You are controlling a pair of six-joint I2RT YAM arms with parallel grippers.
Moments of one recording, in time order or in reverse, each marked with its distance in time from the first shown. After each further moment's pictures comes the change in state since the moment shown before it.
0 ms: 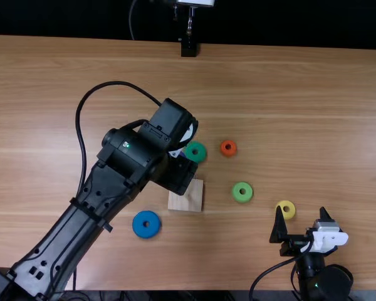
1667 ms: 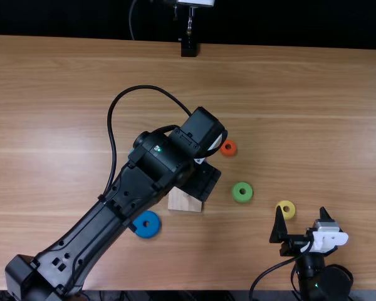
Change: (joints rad) left arm -0.104 0.085 0.074 0.001 0.000 -0.059; right arm 0.000 0.000 0.000 -0.001 0.000 0.000
